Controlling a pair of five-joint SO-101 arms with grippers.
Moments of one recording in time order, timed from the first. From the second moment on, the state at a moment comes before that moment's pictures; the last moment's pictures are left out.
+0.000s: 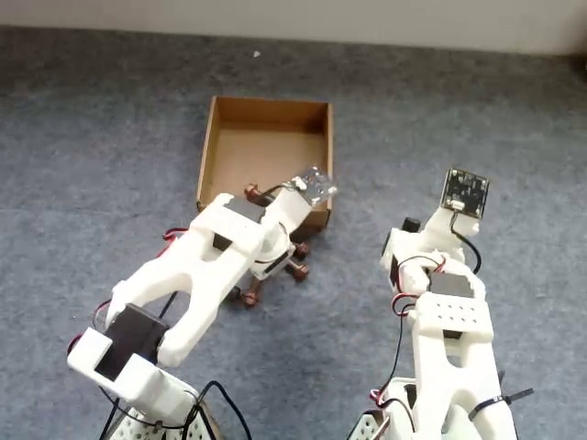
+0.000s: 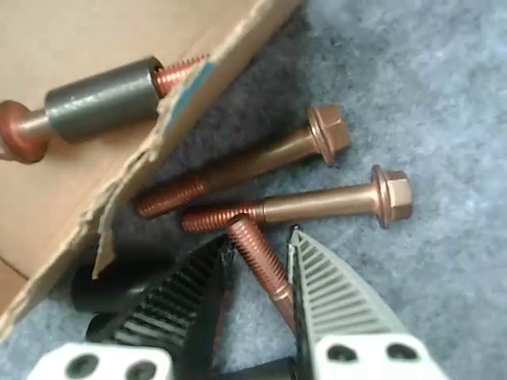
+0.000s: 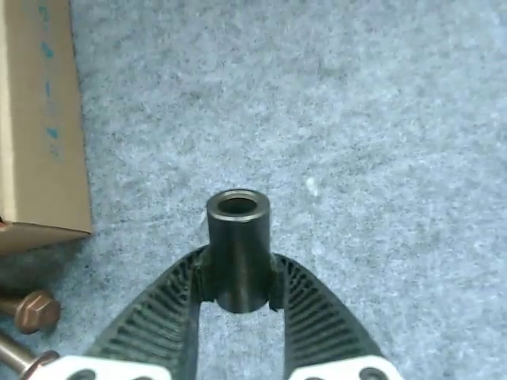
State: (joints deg) left arm 20.4 4.6 31.6 52.0 -16.8; right arm -1.3 -40.4 65.1 33.5 -9.2
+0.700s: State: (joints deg) left arm 20.5 -3.7 31.6 60.1 -0.7; right arm -1.3 -40.4 65.1 33.5 -9.2
